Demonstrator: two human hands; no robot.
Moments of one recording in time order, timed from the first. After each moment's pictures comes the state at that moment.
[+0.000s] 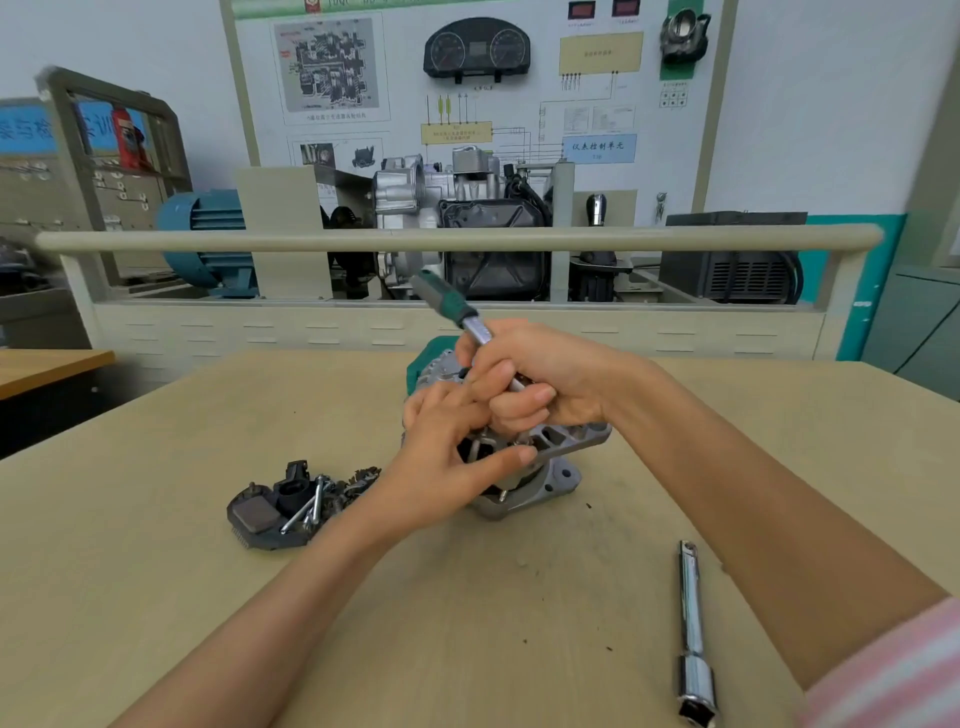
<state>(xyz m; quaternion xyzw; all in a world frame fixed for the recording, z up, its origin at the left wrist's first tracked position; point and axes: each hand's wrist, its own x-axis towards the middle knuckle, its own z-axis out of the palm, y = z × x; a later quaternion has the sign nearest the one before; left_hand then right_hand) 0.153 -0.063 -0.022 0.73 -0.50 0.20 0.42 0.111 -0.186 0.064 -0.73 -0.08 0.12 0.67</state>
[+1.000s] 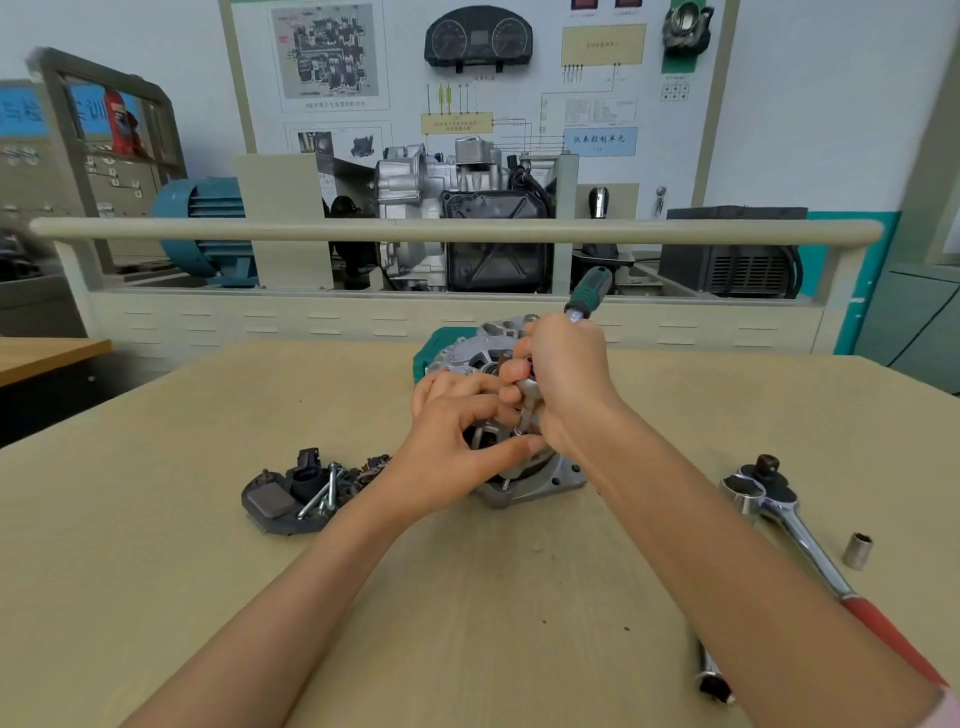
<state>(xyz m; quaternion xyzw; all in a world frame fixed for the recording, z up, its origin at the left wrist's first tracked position) 0.157 -0.056 -0.025 0.74 -0.47 0.17 0.44 0.098 -0.139 0.050 -0.54 0.16 -0.25 0.79</state>
